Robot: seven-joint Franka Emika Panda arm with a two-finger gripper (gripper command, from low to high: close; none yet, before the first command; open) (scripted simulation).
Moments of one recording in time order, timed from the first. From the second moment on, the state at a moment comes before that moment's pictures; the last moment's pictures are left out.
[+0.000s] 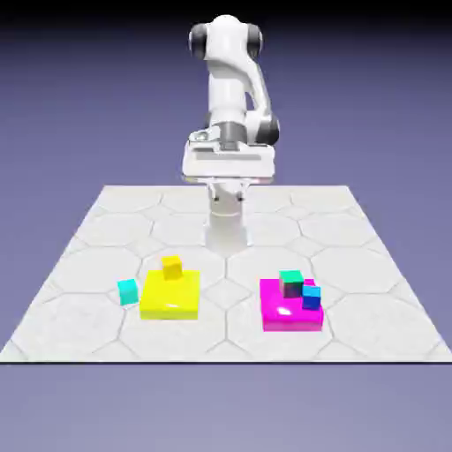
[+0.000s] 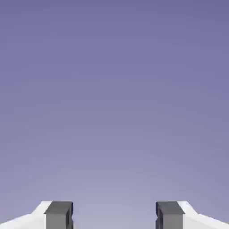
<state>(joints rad) -0.02 -0.53 -0.01 -2.80 0.01 3.02 0.77</state>
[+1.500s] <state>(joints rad) -0.50 -0.20 -0.13 -2.81 0.05 2.60 1.31</state>
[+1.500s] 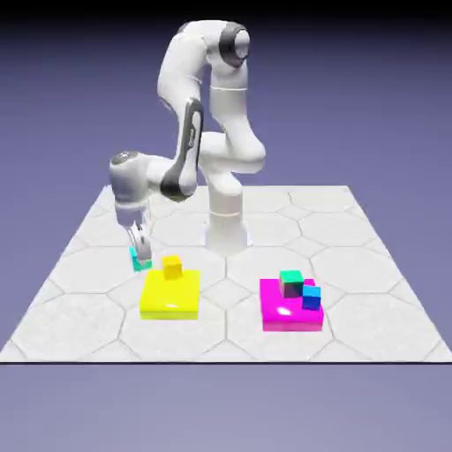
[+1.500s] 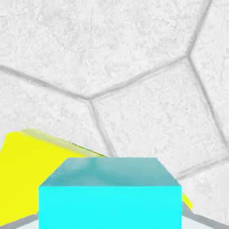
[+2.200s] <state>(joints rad) -0.50 -0.28 -0.03 -3.01 0.01 2.71 1.45</state>
